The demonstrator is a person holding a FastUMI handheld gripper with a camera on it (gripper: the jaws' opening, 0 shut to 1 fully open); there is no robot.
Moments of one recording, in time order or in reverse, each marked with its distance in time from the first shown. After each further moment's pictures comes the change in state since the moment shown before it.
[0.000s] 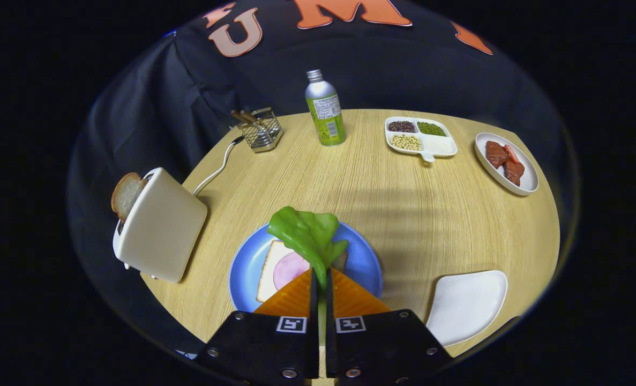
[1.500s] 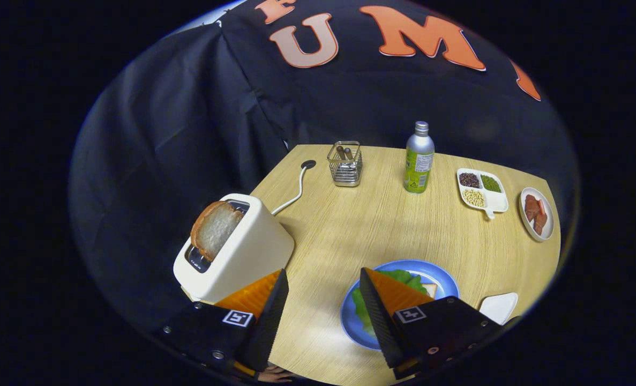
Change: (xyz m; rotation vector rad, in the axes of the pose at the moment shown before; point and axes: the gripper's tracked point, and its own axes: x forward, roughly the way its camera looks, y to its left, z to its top) arm -0.057 0.171 0.079 -0.140 -0.108 0.126
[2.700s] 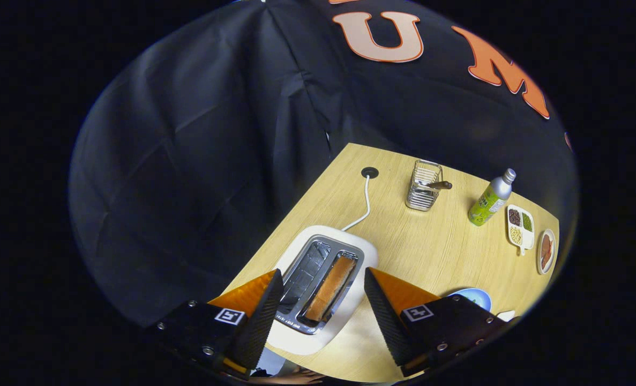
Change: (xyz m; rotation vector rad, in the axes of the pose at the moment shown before) arm 0.056 0.151 0.061 -0.098 0.113 0.024
